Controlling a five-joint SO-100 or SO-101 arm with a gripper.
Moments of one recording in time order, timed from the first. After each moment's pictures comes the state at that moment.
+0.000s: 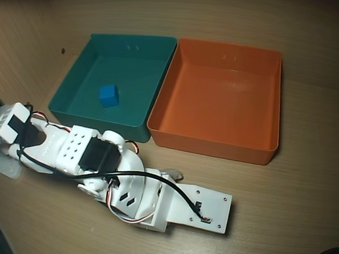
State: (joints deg) arm 4.9 28.2 18.1 76.6 -94.2
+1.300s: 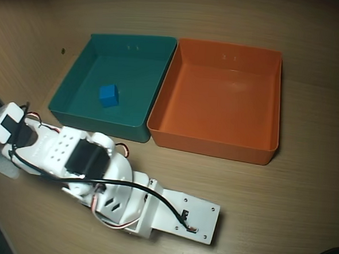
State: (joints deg) arm 7.6 34.4 18.7 85.1 -94.2
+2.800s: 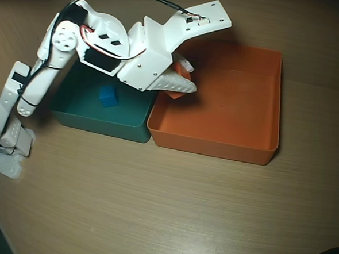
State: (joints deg) arm -18.6 38.6 -4.7 83.8 -93.8
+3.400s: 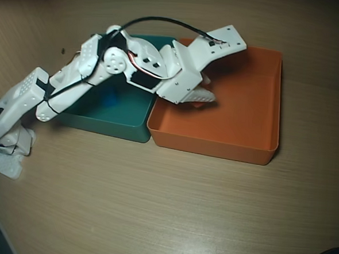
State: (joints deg) arm -22.8 22.0 -4.8 64.0 -93.8
